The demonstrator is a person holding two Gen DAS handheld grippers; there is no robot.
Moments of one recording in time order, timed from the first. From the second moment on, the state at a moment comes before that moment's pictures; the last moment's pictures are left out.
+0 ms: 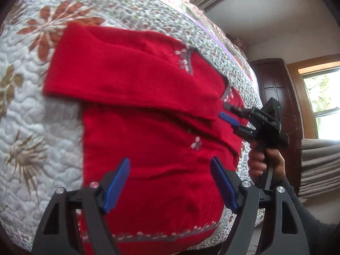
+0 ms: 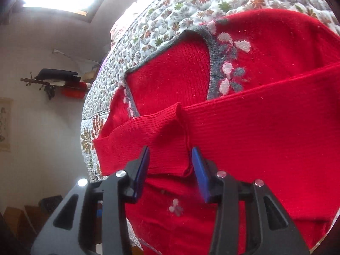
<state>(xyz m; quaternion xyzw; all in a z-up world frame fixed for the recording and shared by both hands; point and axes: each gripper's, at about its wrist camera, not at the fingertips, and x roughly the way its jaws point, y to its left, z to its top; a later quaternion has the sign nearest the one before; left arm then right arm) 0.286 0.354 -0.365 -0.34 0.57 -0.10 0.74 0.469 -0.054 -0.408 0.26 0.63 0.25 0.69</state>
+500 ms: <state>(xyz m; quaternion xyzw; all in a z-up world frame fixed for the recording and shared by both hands) 0.255 0.380 -0.376 -0.37 0.58 -0.06 0.72 0.475 -0.048 -0.432 0.30 0.64 0.26 0.66</state>
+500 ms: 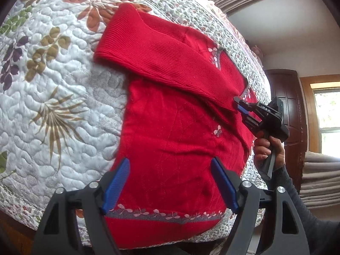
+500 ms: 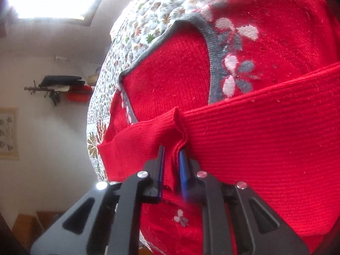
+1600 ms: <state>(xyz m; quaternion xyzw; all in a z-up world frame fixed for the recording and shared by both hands) 0.257 0.361 -0.358 -0.36 0.58 -0.06 0.73 0.428 -0.233 -0.381 0.28 0.58 0.13 0.75</state>
